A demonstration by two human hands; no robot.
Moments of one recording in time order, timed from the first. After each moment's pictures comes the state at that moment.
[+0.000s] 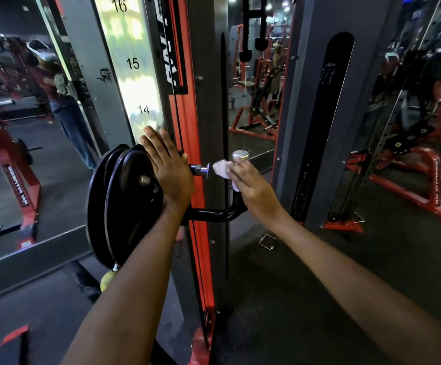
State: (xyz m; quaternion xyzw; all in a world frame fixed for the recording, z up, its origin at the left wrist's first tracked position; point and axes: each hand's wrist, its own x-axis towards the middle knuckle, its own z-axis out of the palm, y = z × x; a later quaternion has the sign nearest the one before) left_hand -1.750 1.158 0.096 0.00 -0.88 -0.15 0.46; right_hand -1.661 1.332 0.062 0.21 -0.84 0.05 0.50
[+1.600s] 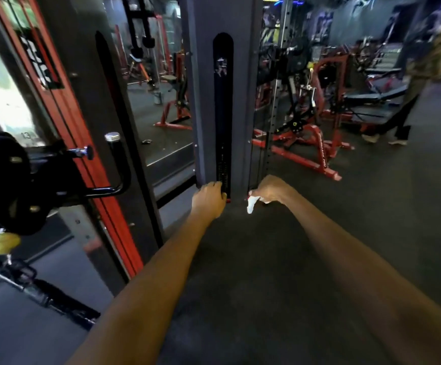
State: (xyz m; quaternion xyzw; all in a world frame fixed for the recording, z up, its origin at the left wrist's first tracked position) left_hand -1.453 1.387 0.057 -0.36 -0.92 -0.18 0.05; right_hand -1.356 1.532 0.108 -0.33 -0.90 0.27 -0.03
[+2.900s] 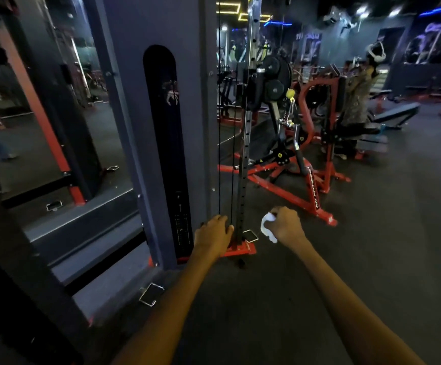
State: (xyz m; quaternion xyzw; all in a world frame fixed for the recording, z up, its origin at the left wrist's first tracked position) left_hand -1.684 1.908 0.024 -0.38 -0.91 -0.18 -0.04; right_hand -1.578 2.057 0.048 -0.36 -0.86 0.33 0.17
